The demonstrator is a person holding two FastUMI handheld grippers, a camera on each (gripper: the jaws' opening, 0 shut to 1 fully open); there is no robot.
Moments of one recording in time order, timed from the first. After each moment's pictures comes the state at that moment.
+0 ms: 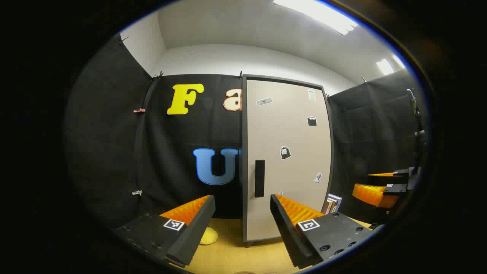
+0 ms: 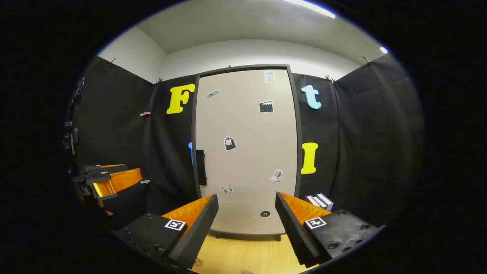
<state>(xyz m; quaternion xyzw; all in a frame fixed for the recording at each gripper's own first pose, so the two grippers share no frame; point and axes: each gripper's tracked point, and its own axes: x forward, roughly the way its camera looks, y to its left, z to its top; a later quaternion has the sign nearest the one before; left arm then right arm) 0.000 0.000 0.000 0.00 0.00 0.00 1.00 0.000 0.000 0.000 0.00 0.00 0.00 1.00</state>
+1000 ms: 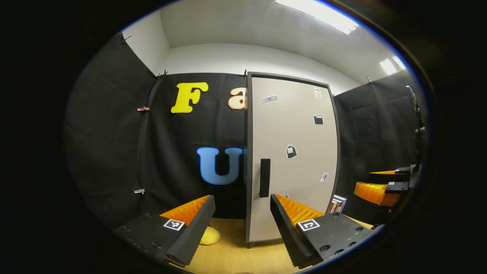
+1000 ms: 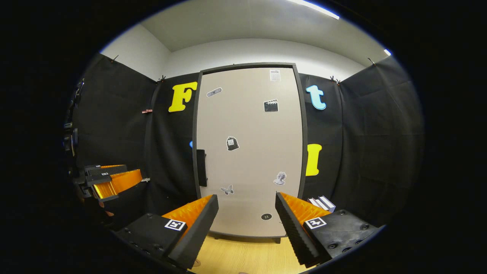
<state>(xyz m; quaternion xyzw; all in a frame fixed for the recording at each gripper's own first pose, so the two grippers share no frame) 0.012 0.009 -0.007 -0.01 0.00 0.02 1.00 0.019 0.009 -0.003 -0.01 0.01 0.02 1.00</state>
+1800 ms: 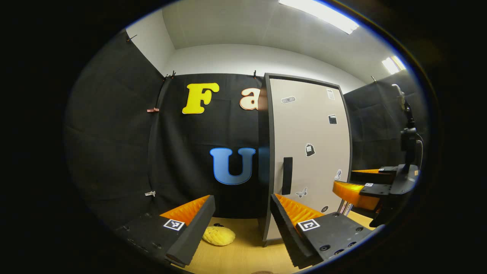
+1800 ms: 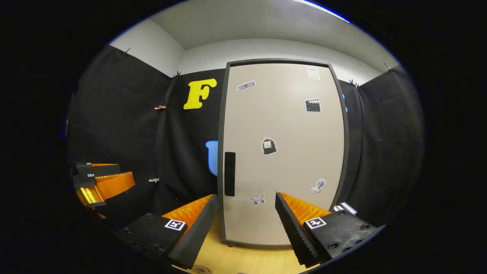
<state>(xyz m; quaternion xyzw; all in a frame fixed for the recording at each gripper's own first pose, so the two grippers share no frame) -0.004 0.078 -0.009 0.00 0.00 0.04 1.00 0.089 0.110 -0.018 -0.03 0.00 0.06 1.00</state>
